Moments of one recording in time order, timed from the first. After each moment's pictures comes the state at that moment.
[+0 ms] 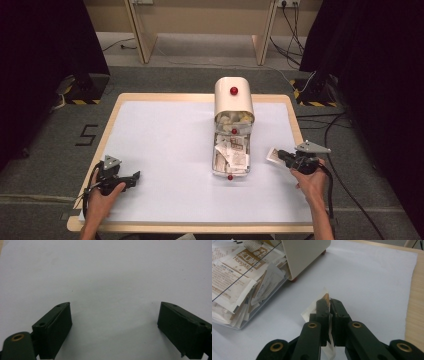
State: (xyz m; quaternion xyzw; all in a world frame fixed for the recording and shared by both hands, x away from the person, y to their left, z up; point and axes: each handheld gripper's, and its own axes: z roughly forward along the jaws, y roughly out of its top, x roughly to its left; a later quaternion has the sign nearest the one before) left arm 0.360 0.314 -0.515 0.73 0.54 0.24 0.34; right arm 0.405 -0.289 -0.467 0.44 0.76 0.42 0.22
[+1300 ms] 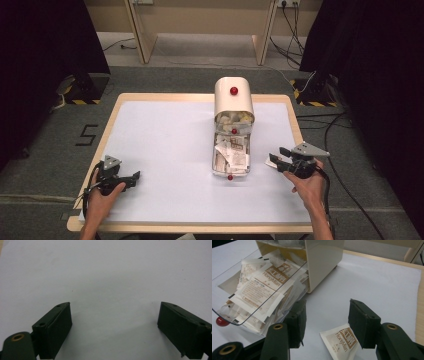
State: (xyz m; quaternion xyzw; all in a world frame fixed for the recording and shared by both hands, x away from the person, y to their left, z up) left arm 0.360 0.314 -0.515 0.73 0.54 0.24 0.34; right arm 0.385 -0.268 -0.448 0.42 0.76 0.44 0.23
